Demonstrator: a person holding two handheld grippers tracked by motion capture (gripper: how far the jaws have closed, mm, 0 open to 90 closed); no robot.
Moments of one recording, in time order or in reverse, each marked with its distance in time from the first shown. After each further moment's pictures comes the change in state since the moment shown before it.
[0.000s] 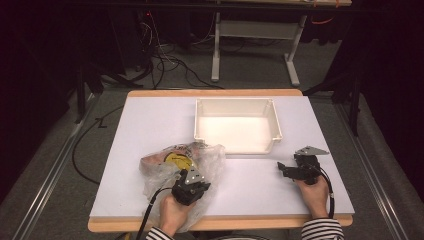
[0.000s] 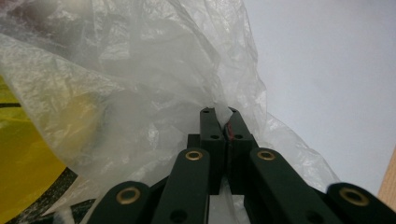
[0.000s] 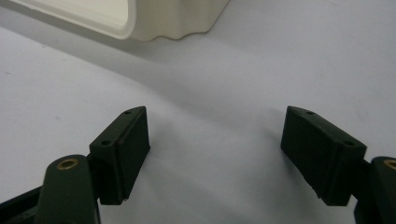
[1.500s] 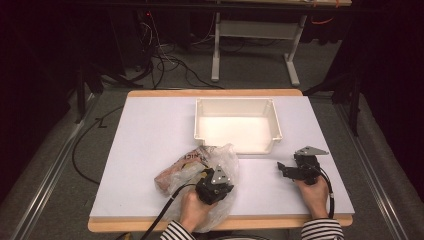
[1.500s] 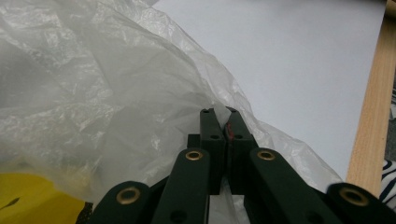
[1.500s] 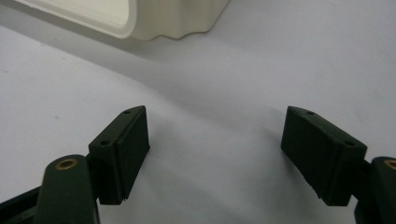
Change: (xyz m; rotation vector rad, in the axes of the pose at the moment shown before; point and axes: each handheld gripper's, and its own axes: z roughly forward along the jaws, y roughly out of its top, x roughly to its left) left arm -0.037 0.034 0.036 0.013 -0.117 0.123; right arm 0.001 0.000 0.000 0.001 -0.003 -0.007
